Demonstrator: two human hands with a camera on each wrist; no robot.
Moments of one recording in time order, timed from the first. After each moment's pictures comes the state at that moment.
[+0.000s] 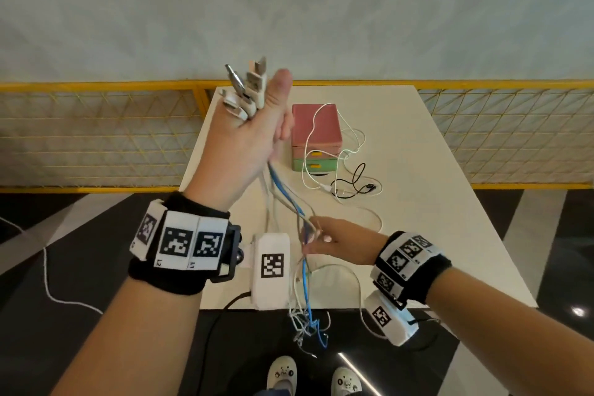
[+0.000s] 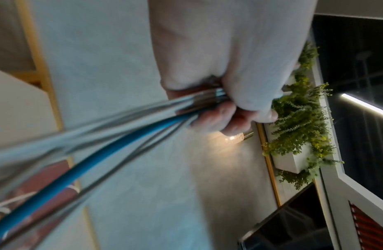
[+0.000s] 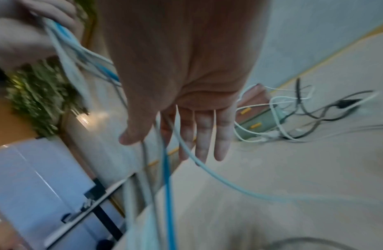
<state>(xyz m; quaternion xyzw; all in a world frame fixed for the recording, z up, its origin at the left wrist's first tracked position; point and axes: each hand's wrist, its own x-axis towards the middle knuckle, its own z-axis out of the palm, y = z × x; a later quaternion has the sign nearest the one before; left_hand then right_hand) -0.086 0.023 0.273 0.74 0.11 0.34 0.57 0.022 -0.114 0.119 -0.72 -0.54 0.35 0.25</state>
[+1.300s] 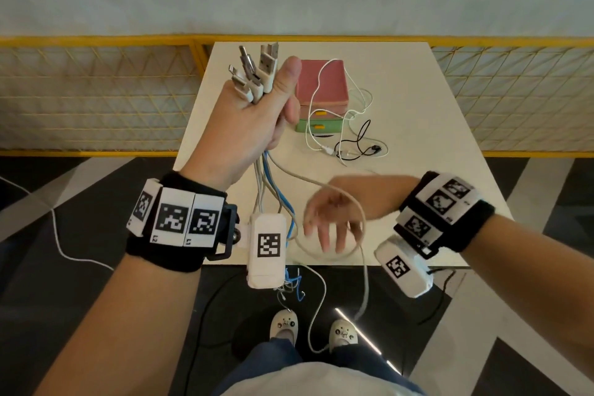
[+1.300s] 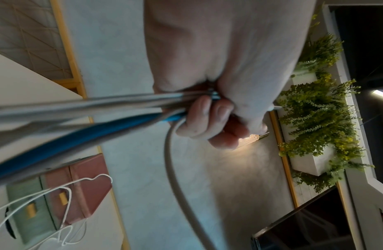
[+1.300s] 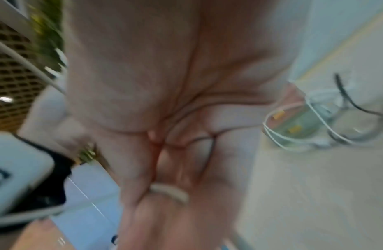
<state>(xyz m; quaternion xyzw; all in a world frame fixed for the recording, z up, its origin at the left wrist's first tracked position) -0.105 0.018 0.242 0.73 0.15 0.25 0.61 0.016 -0.119 0.170 -0.61 -0.53 0.57 0.18</state>
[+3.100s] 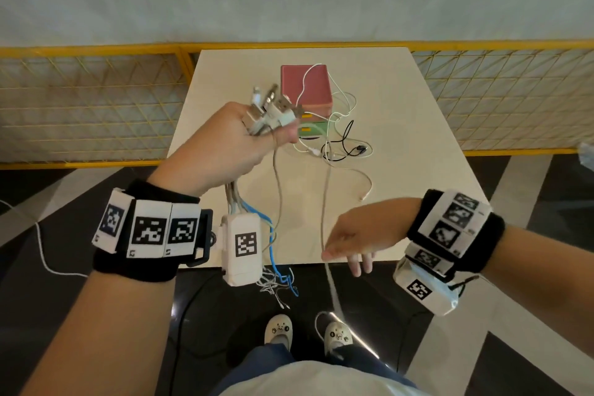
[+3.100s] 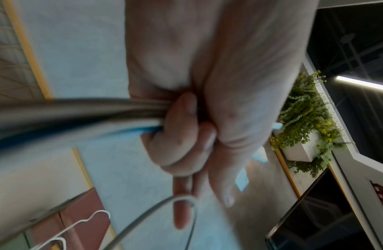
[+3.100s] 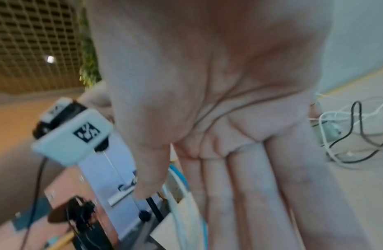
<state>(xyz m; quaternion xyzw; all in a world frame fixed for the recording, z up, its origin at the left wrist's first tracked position) -0.121 0.020 0.236 0.85 0.19 0.10 0.49 0.000 -0.162 0.168 -0.66 -0.51 0.54 -0.04</state>
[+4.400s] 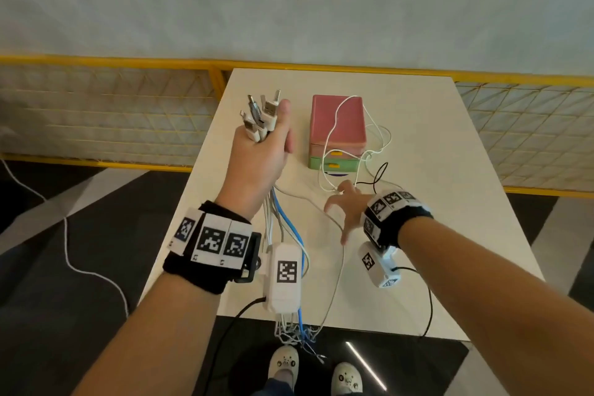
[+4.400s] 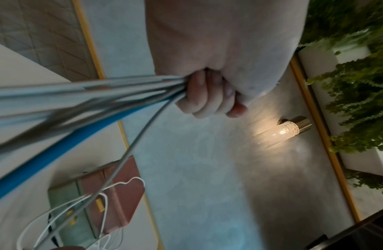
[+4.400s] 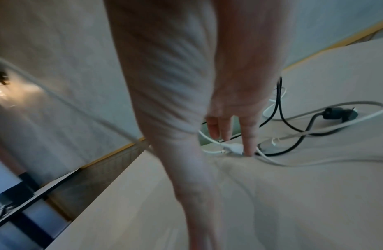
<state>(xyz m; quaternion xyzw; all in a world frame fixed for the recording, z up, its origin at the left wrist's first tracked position) -0.042 0.068 0.205 0.66 0.30 0.31 0.61 0.120 -0.026 0.059 -0.81 -0.48 0.32 -0.09</state>
